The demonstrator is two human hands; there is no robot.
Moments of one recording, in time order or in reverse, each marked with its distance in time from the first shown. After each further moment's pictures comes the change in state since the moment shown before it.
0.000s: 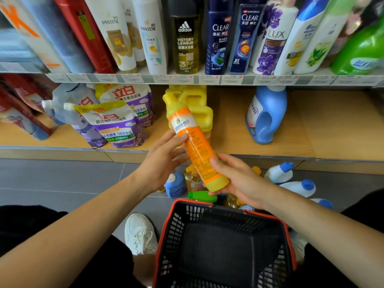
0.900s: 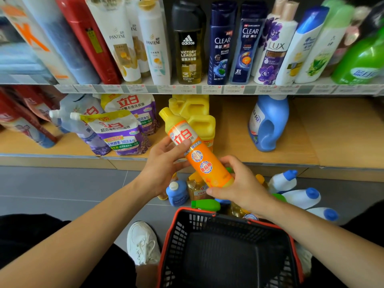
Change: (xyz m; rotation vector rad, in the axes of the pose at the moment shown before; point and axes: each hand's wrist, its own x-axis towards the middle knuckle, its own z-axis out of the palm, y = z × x) left_hand 0.004 0.007 -0.001 0.013 0.101 0.087; right_hand -0.001 0.000 0.000 -0.509 0.191 -0.200
